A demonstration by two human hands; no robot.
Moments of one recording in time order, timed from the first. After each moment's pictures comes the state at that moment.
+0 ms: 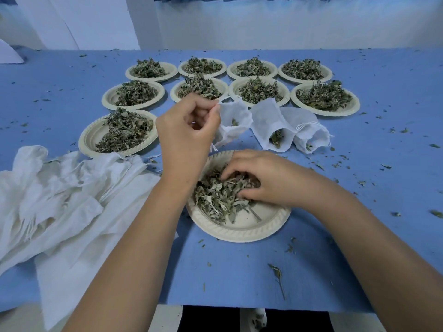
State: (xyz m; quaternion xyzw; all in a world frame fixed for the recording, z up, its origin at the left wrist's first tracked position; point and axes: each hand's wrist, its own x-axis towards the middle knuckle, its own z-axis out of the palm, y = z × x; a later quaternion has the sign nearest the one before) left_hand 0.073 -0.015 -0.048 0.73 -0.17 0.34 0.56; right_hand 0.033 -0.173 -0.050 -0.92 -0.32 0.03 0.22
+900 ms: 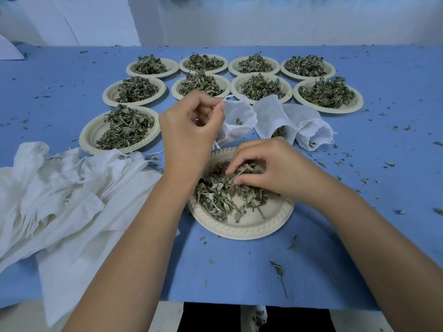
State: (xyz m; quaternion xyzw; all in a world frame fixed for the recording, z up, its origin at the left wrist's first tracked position) left_hand 0.069 -0.017 -0.045 0.74 -0.17 0.31 0.58; right_hand 0.030 -0.173 -0.044 -0.89 -0.29 -0.02 0.36
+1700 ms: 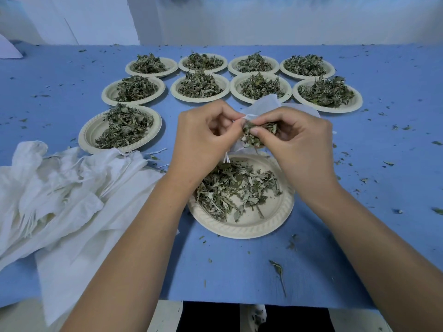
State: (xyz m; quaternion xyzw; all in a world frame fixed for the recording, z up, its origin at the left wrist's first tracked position) left_hand 0.065 -0.020 -0.049 0.76 -0.25 0.20 0.57; right_hand 0.027 -0.172 -0.046 -0.79 -0.13 -0.32 0.51
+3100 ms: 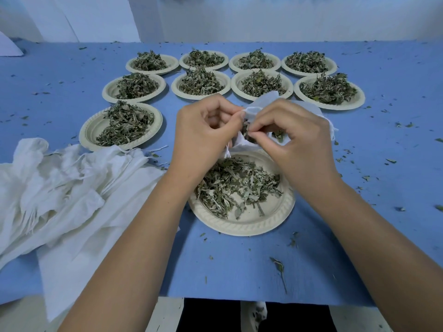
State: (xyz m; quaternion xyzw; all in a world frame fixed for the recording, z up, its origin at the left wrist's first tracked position) left_hand 0.062 -0.021 -0.046 0.73 -0.23 0.17 0.62; right_hand 0.028 -0.175 -0.045 -0.82 -0.26 -0.36 0.36
